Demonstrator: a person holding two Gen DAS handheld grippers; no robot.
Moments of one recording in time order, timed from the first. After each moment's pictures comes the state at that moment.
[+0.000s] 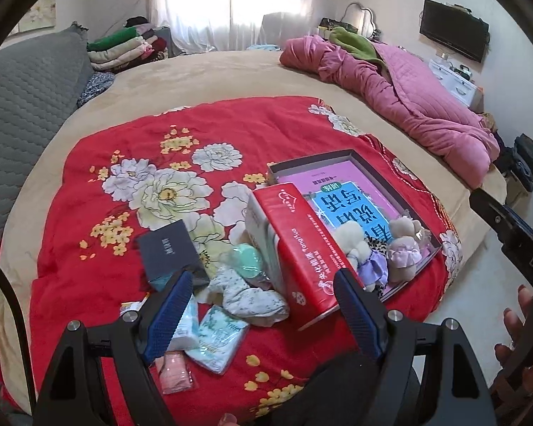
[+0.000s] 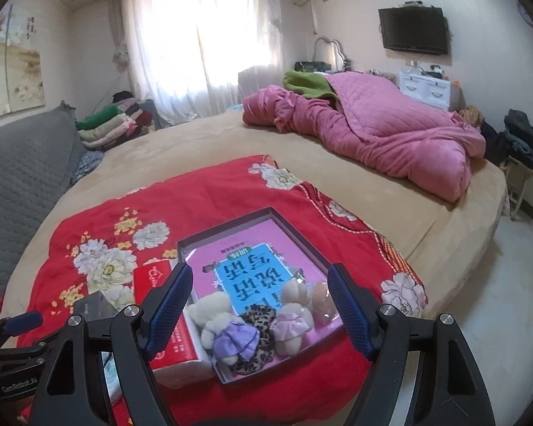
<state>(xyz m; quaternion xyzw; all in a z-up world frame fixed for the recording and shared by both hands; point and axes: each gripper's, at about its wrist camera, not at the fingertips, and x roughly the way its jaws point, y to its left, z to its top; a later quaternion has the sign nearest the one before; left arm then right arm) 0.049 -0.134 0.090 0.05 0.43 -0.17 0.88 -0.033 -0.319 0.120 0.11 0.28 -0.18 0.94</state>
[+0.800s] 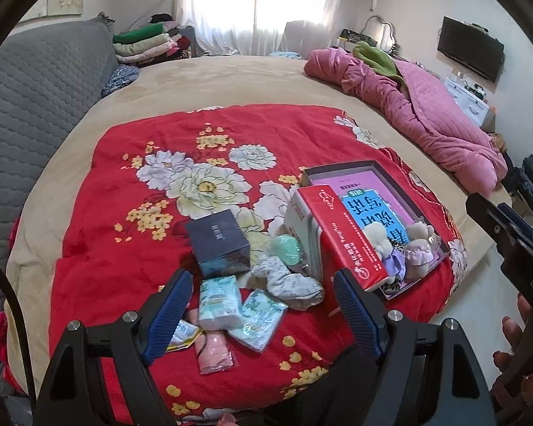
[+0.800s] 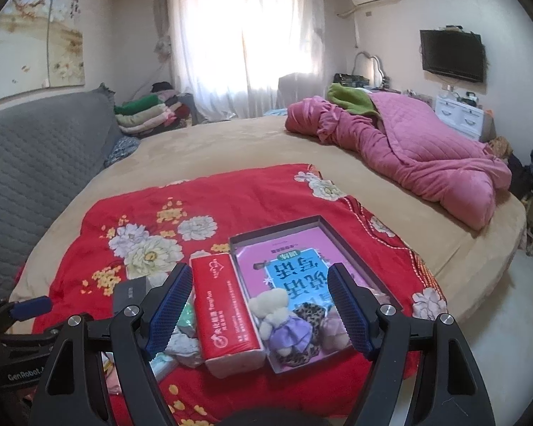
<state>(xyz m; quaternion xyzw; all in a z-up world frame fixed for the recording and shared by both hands) 0.034 -0.069 0.105 0.02 0.43 -0.14 0.89 -0.032 -0.245 0.139 0.06 0.28 -0.12 0.95</state>
